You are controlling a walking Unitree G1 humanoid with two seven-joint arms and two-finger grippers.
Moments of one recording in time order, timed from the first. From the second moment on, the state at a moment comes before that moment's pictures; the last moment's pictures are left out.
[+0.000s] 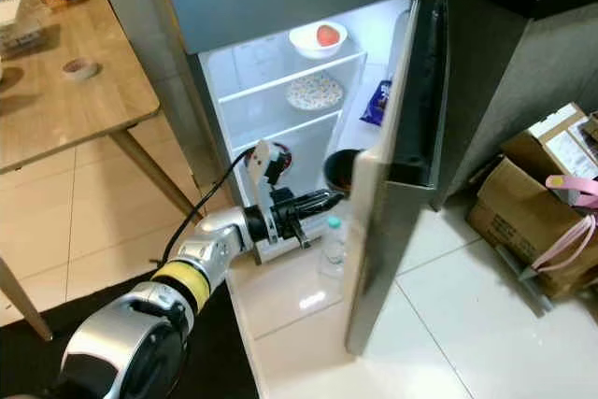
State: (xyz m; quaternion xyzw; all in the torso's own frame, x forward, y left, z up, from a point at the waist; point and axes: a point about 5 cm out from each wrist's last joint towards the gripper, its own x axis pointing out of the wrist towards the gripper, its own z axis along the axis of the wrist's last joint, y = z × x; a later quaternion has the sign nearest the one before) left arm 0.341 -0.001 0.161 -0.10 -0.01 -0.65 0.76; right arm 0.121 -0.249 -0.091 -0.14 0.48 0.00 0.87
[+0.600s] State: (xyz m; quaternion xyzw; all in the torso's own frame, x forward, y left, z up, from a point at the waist) left arm 0.311 0.046 0.069 -0.21 0.07 -0.47 0.86; right arm 0.162 -0.239 -0.077 -0.12 0.42 0.04 0.90
